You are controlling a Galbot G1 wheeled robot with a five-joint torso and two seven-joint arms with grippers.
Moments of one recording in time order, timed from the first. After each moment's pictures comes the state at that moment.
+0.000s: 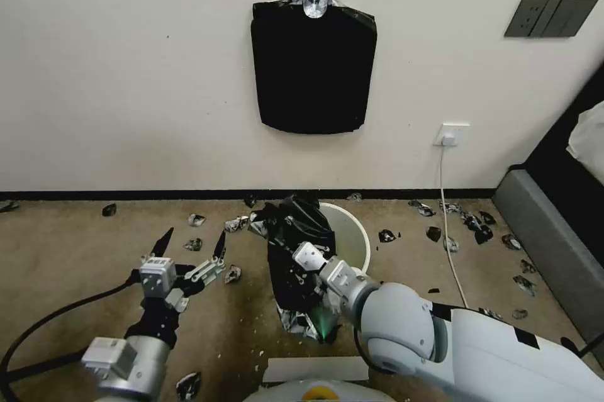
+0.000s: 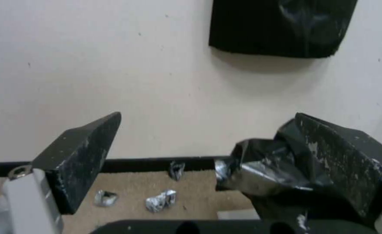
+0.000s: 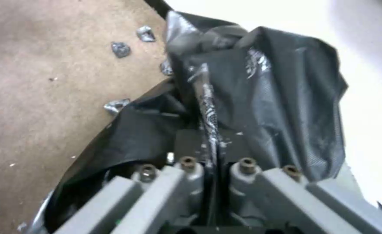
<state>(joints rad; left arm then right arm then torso) 1.96 -1.25 -0.58 -2.37 -0.29 -0.03 -0.08 -0.69 0.85 -0.63 2.17 0.68 -0.72 0.51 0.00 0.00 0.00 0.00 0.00</state>
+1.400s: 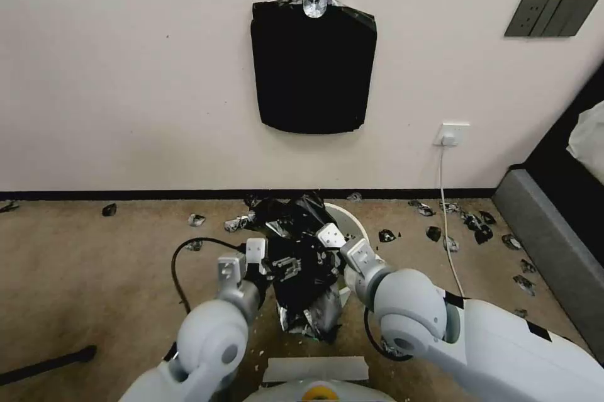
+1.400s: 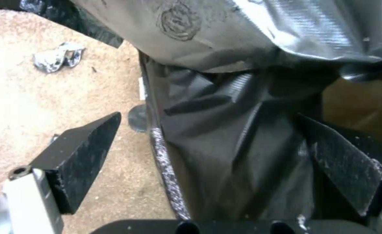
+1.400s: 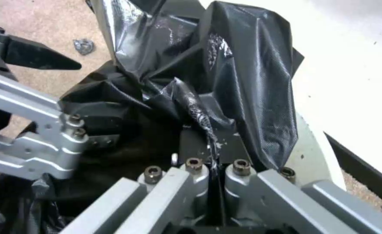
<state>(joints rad) 1.31 -1.14 -0.07 -2.12 -0.84 0.63 -0.63 -0.79 0.84 -0.48 2.16 0.75 -0.72 0.57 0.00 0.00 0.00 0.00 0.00</state>
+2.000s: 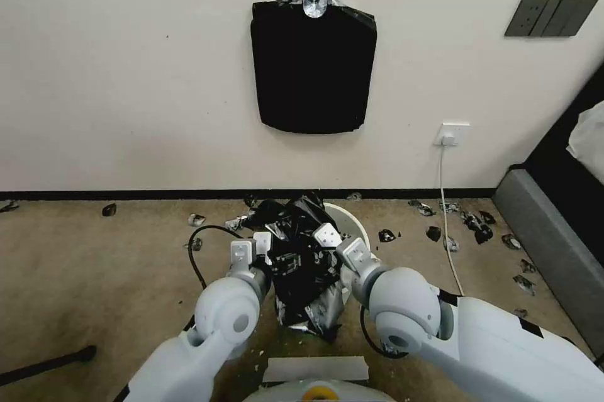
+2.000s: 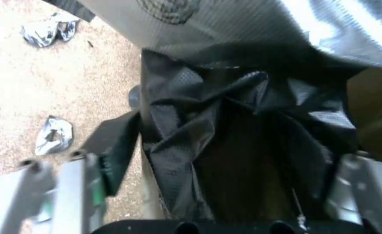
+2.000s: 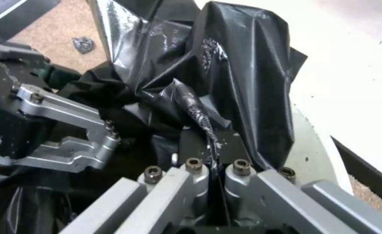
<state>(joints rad) 1.21 -1.14 -0.02 -2.03 -0.98 0.68 -0.72 -0.77 0.85 -0.50 2.14 0.75 -0.72 0.57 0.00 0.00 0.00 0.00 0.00</state>
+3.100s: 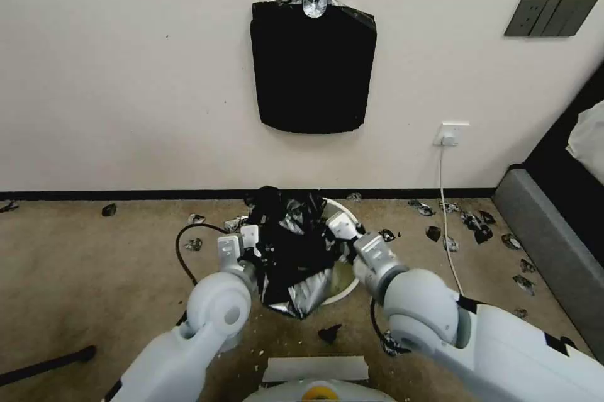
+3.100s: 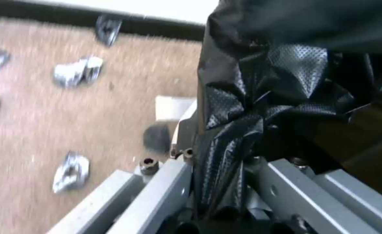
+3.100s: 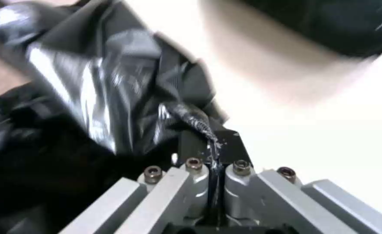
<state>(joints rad) 1.24 -1.09 -0.08 -2.07 -0.90 0.54 -0.63 -0.87 0.80 -0.34 2.19 0.56 -0.54 0.50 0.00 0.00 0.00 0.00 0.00</state>
